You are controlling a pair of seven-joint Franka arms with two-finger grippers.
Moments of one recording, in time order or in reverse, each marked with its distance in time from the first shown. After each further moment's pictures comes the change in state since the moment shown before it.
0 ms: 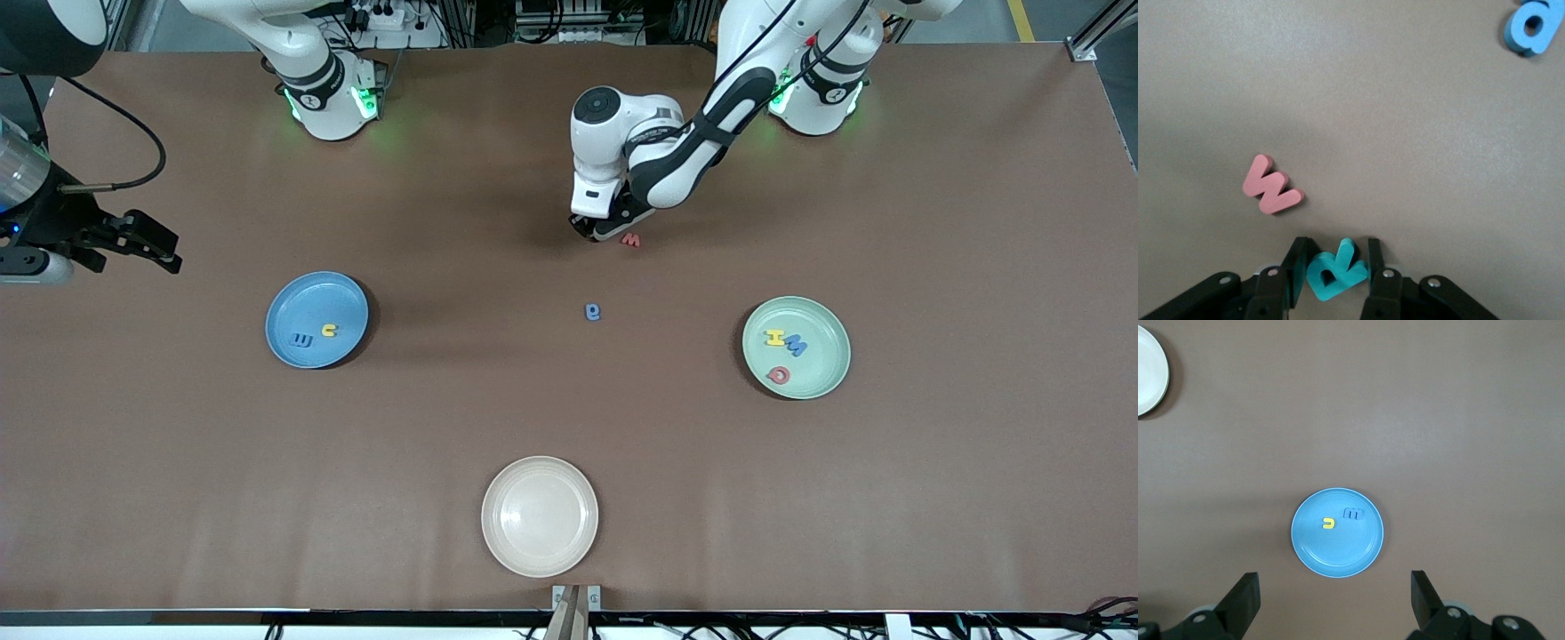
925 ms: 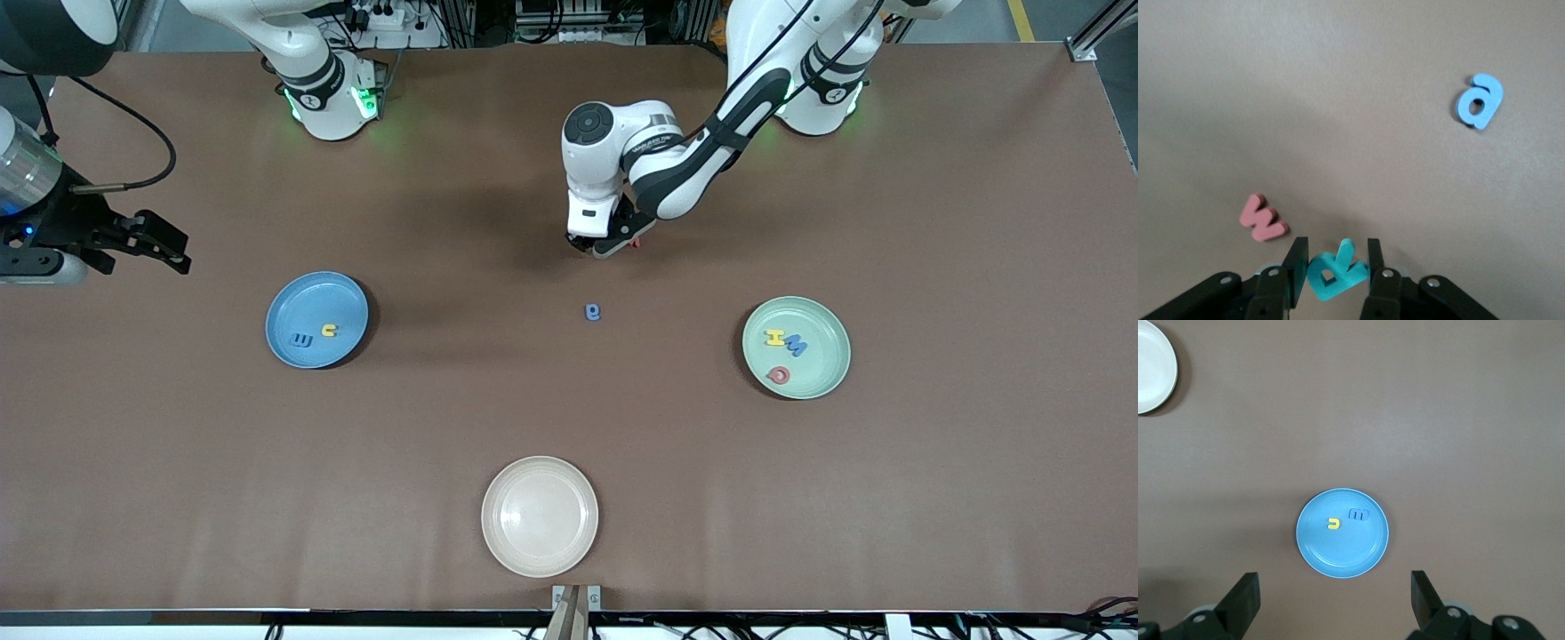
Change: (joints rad) left arm 0.037 -0.004 -0.012 0.138 -0.152 -0.186 0.168; right arm 0.000 0.006 0.022 0.006 0.001 0.000 0.000
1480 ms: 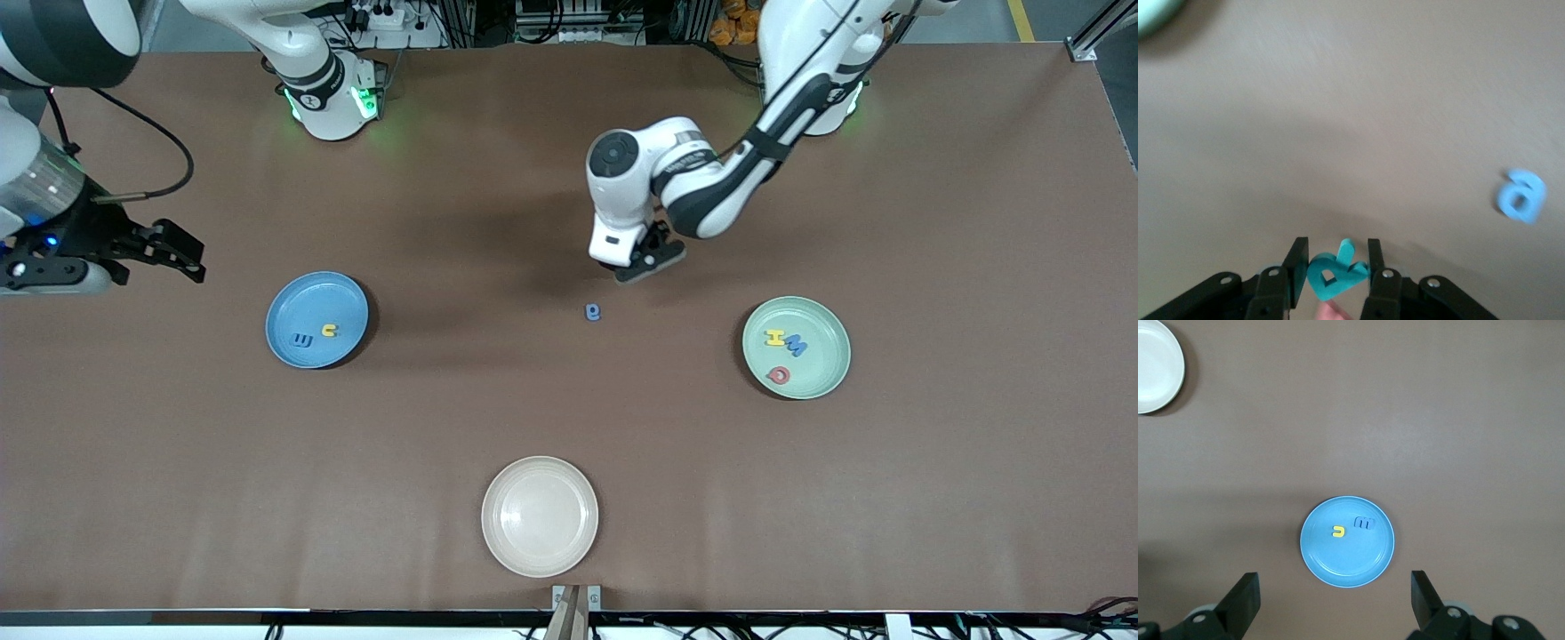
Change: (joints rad) left arm 0.155 -0.043 0.000 0.005 -0.003 -0.122 0.394; right arm 0.012 0.035 0.013 0.001 -0.005 0.037 -0.004
